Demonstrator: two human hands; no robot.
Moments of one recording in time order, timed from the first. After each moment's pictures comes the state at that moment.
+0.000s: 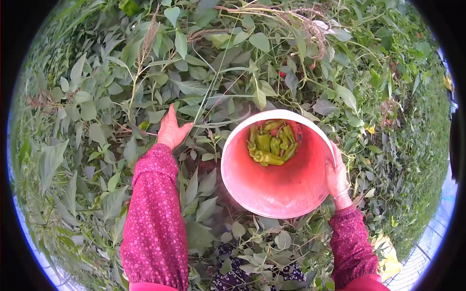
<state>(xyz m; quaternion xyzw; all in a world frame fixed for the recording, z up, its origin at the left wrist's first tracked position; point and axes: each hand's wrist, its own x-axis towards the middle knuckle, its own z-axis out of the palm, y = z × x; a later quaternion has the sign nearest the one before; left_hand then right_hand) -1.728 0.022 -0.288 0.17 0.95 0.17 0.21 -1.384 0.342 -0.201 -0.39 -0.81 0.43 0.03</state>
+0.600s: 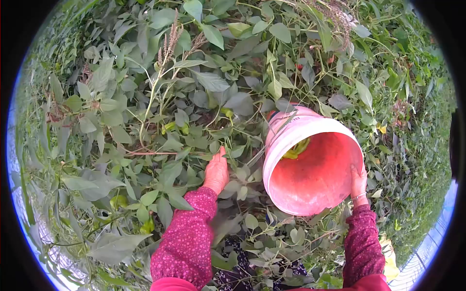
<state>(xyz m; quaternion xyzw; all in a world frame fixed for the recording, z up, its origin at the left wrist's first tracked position) -1.553 0.003 -0.317 0.28 0.90 0.14 0.31 -1.298 0.392 -0.243 -0.51 -0.67 0.54 0.10</state>
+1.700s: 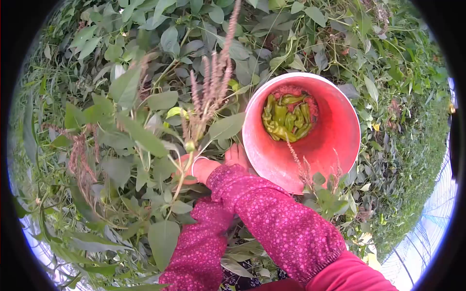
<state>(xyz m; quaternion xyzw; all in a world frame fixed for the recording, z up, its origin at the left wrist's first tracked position) -1.483 0.012 -0.337 0.03 0.91 0.18 0.37 -1.583 0.015 -0.234 0.15 -0.73 0.45 -0.49</state>
